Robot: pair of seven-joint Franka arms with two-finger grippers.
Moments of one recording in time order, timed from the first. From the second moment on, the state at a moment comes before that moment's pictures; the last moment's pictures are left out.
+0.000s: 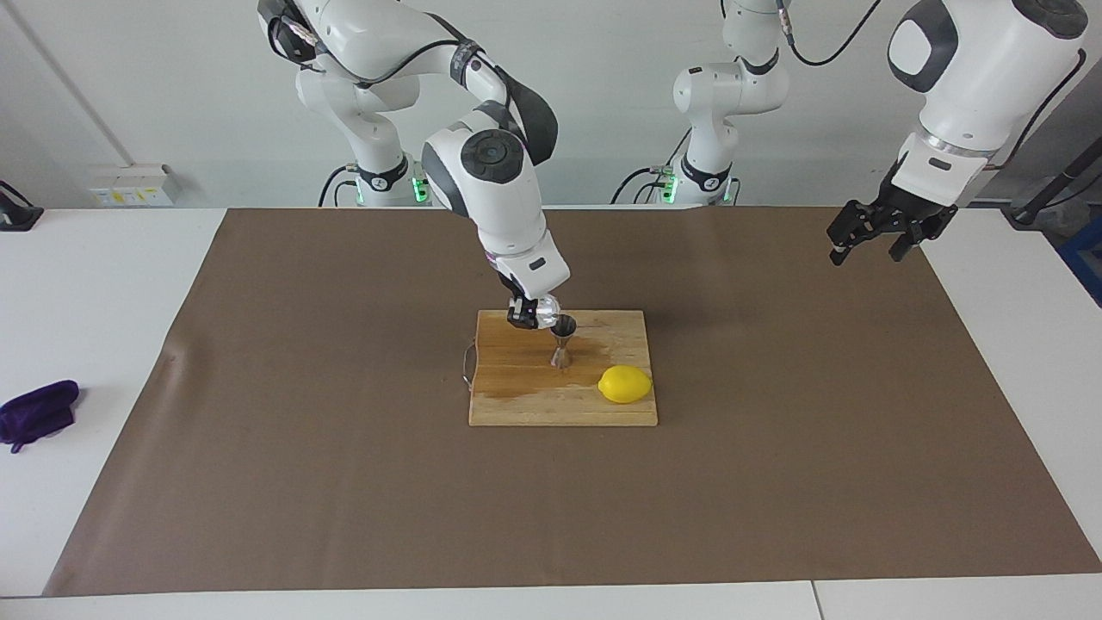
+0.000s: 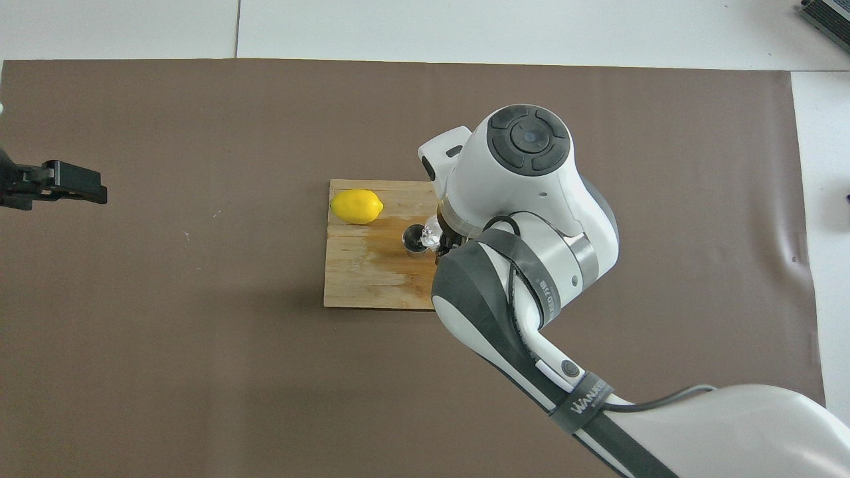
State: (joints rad) left arm 0.01 0.01 -0.02 -1.63 -0.02 1.69 -0.03; right arm 0.09 0.42 0.53 -1.53 -0.06 1.90 -0.70
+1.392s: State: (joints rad) left arm 0.01 0.01 -0.02 -1.63 -0.02 1.69 -0.03; right arm 0.11 0.43 0.56 -1.49 -0.15 1.79 -0.66
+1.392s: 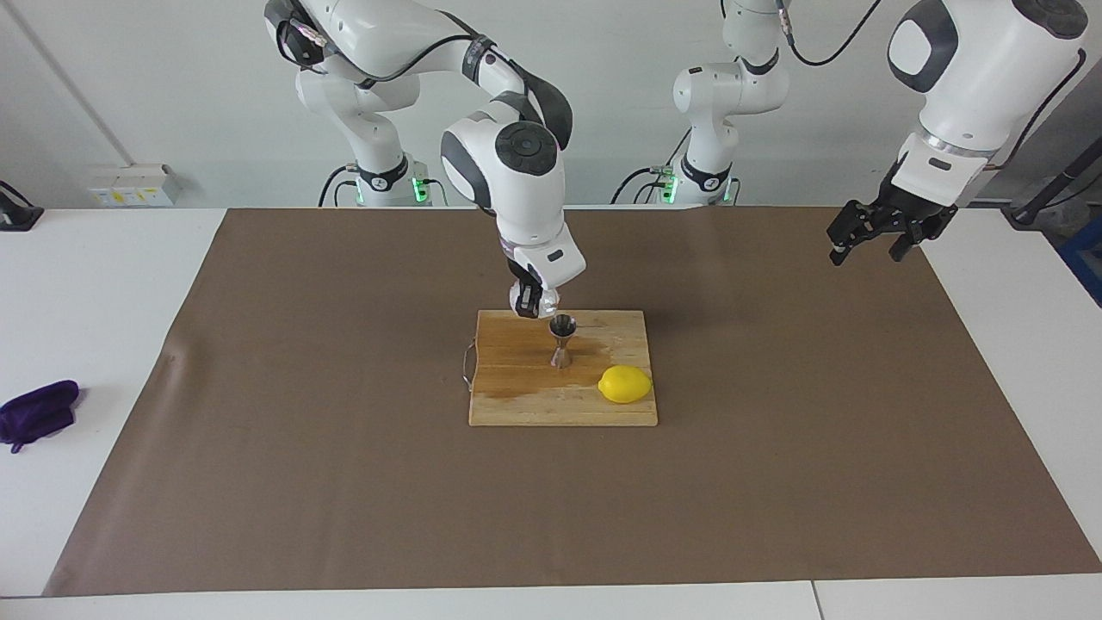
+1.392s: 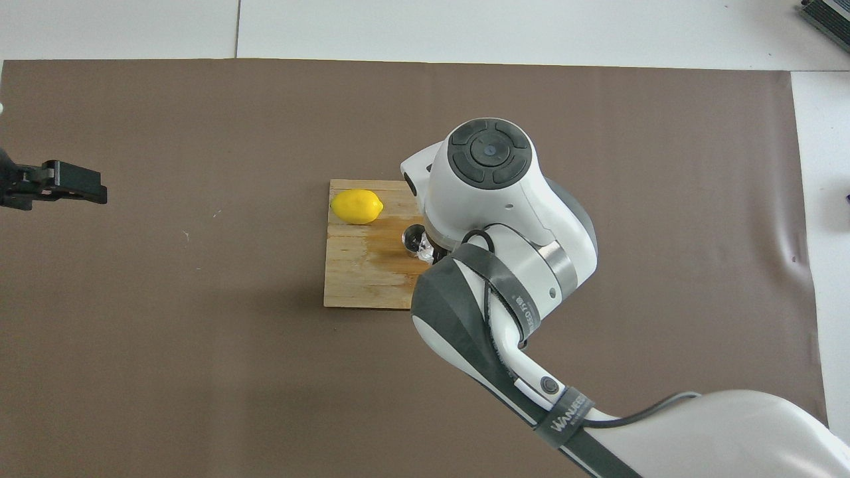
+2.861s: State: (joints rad) left arm 0.01 0.01 -0.02 -1.63 -0.02 1.69 -0.03; right arm 0.11 0.47 0.57 -1.41 -0.15 1.84 -0.62
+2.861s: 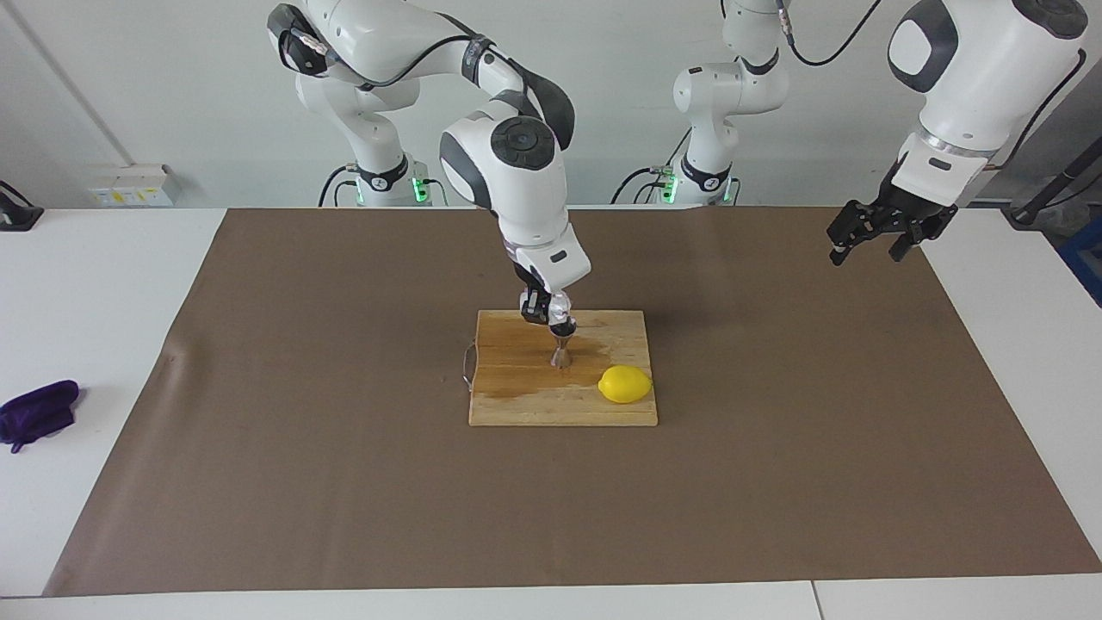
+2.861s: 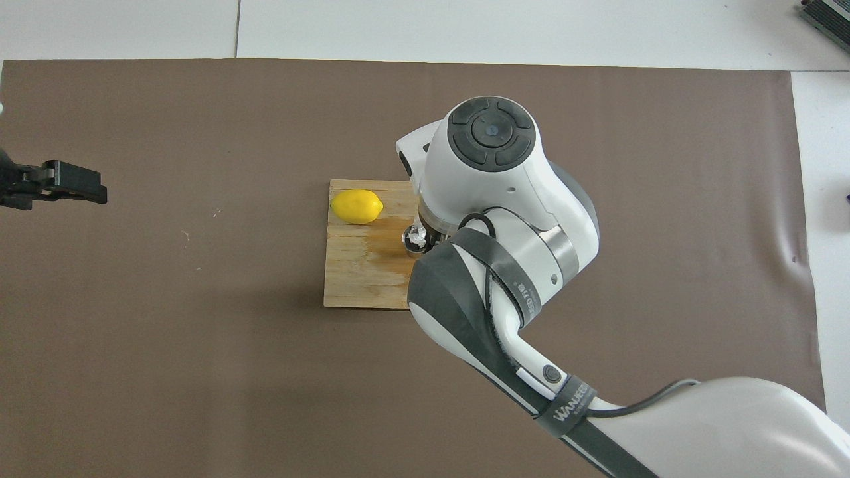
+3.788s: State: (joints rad) left arm 0.01 0.01 -0.02 -1.63 -0.02 1.69 -0.03; right arm 0.03 0.38 0.50 -1.39 0.12 1.89 -0.77
